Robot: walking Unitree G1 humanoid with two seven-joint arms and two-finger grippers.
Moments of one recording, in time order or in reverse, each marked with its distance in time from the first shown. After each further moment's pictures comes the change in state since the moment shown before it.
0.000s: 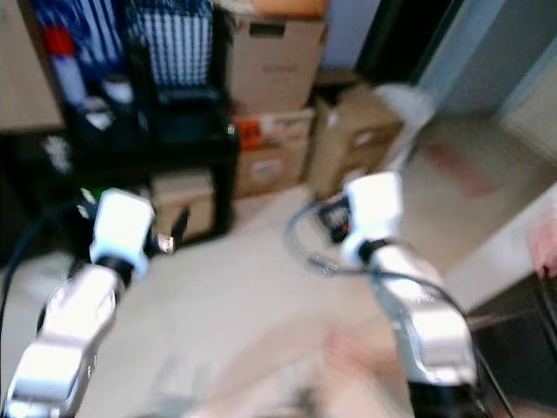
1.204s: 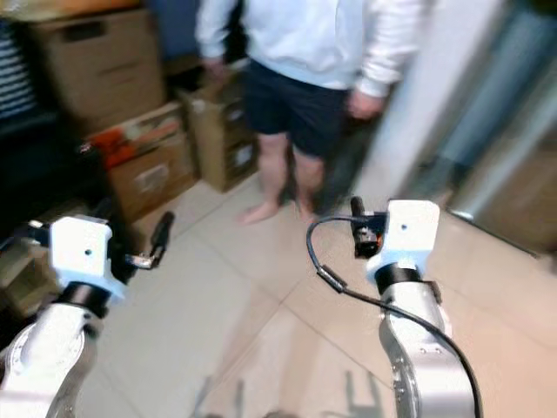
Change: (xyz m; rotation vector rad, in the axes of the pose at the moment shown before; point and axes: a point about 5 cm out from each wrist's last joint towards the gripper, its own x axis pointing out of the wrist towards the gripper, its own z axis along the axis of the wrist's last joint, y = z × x) left arm -0.047 0.006 -0.004 -0.065 -0.040 0.048; right arm -0.035 0.012 -0.004 -0.010 -0.087 -0.230
